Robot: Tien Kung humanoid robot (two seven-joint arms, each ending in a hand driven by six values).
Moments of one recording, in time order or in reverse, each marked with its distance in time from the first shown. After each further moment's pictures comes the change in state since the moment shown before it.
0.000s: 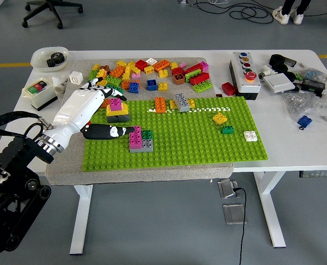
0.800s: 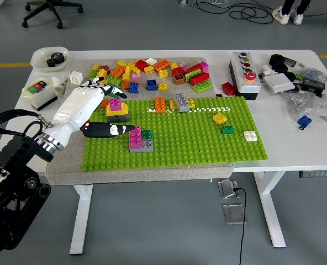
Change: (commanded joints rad) left arm -0.006 0.000 -0.001 0.000 -0.013 -0.003 -0.003; right arm 0.004 0.011 -0.020 0.000 0.018 -0.021 -0.006
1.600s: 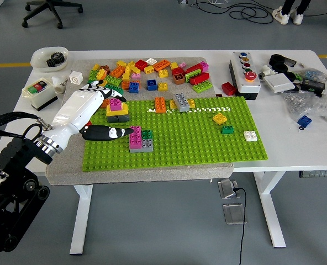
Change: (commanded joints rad) left arm 0.011 0.009 0.002 0.003 0.000 0.000 -0.009; right arm -0.009 0.000 -0.007 0.000 -0.008 0.001 0.001
